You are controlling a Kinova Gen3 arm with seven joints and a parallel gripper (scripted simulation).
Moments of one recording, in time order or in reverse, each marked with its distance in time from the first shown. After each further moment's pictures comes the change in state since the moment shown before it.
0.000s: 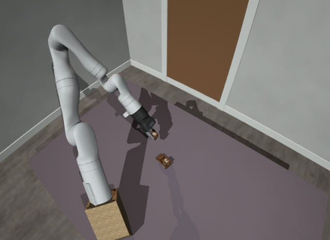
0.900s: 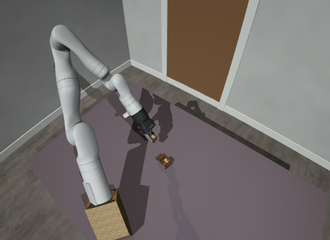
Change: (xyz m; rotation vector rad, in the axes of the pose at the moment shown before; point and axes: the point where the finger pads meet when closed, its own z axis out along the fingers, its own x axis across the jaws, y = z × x) arm -0.018 0.004 0.002 0.038 -0.060 -0.004
